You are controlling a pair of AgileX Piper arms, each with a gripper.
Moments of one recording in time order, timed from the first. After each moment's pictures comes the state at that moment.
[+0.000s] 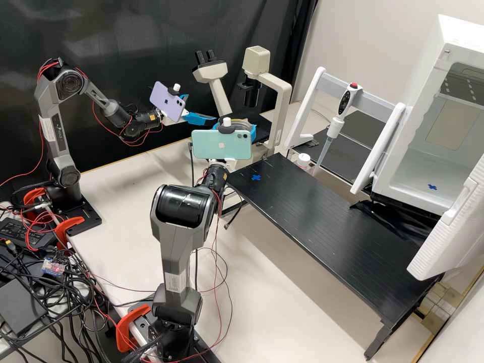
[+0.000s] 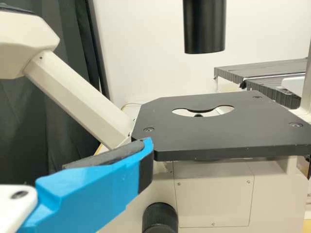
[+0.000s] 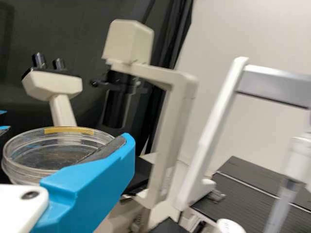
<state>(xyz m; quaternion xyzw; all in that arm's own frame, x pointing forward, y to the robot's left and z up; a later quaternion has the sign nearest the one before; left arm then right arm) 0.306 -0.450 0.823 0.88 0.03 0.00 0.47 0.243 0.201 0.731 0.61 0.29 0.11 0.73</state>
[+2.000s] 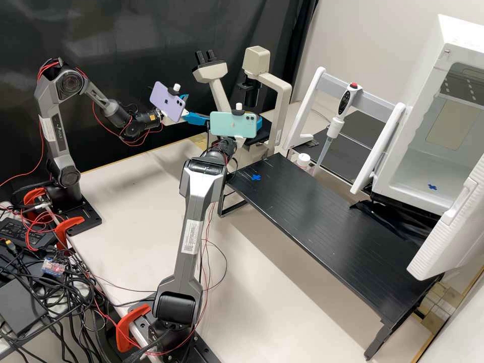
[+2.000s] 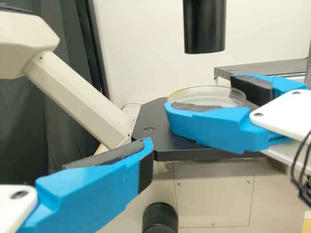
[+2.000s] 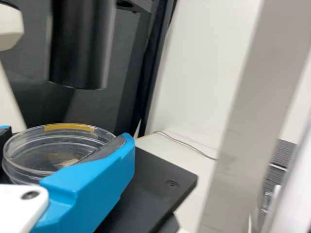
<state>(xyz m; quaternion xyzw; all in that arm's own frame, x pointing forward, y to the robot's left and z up) 0.306 -0.450 0.823 0.88 0.03 0.00 0.47 0.421 0.253 0.592 0.62 0.24 -0.01 0.75</state>
